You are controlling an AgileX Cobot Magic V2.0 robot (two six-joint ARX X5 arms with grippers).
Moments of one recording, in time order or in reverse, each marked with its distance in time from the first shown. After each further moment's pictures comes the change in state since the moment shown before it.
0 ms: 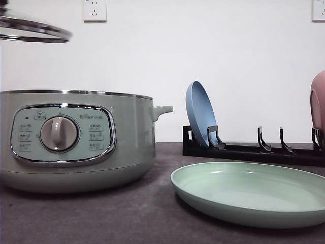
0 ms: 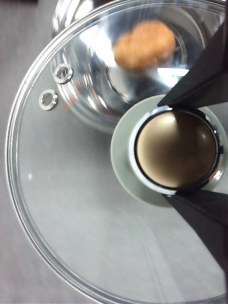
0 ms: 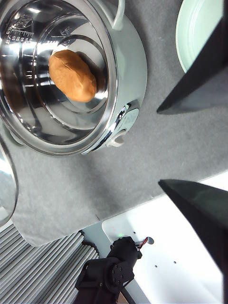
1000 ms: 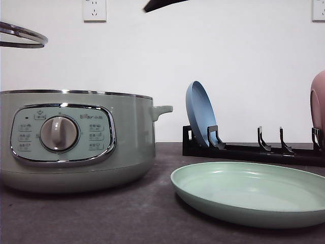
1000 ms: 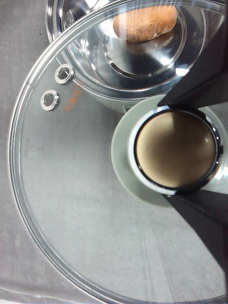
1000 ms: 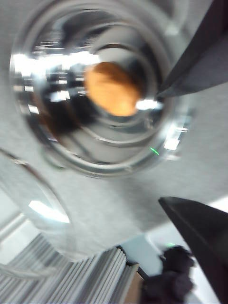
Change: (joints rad) left_arx 0.092 -0.001 0.000 -0.023 0.002 0.001; right_arx 0.009 0.352 0.305 0.063 0.032 0.140
